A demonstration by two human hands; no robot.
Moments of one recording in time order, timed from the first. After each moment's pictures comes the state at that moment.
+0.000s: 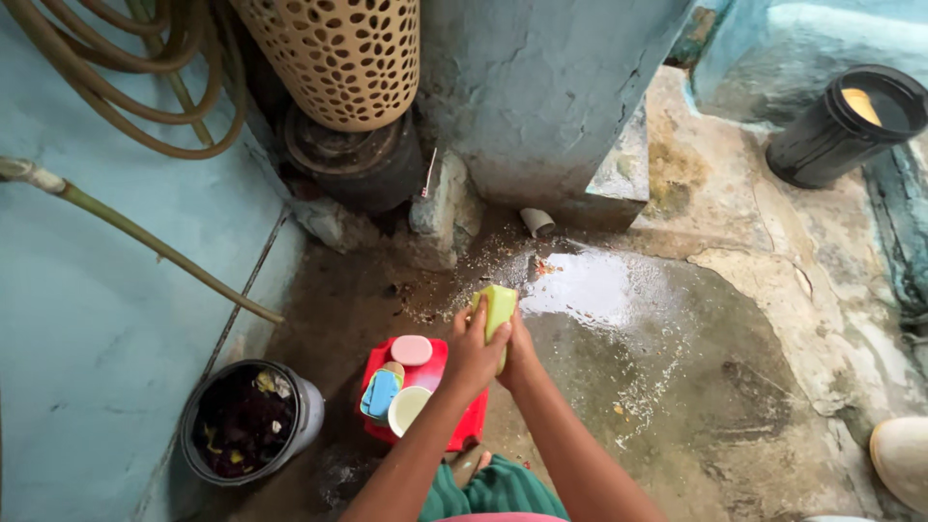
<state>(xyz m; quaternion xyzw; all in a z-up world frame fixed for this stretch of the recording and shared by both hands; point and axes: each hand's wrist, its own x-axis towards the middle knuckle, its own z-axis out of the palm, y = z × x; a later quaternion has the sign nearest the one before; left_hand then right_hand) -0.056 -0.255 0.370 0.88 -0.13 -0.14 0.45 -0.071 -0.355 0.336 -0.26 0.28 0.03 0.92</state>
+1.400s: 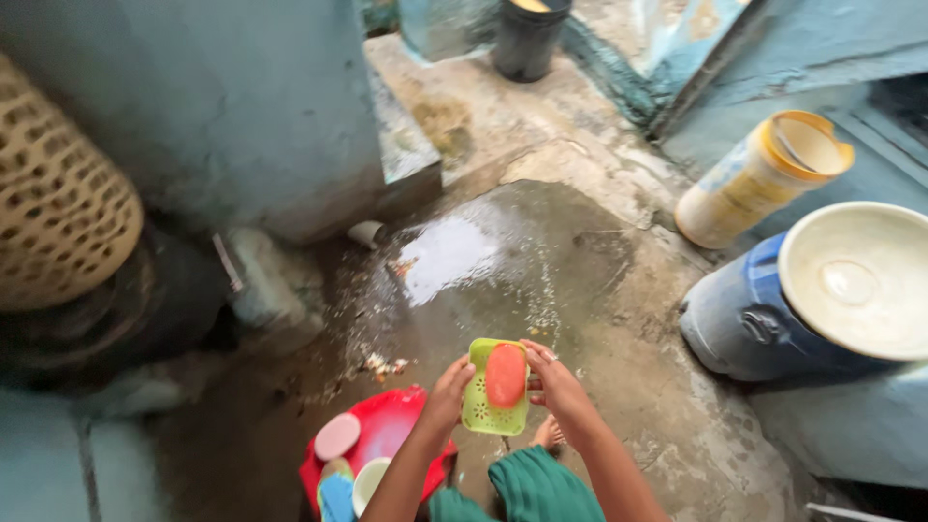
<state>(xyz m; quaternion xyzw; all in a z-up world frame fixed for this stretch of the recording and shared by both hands) -0.089 -0.289 0.319 0.54 -0.08 -0.65 0.52 -0.262 -0.389 0.433 -0.46 0.55 -0.13 0.69</state>
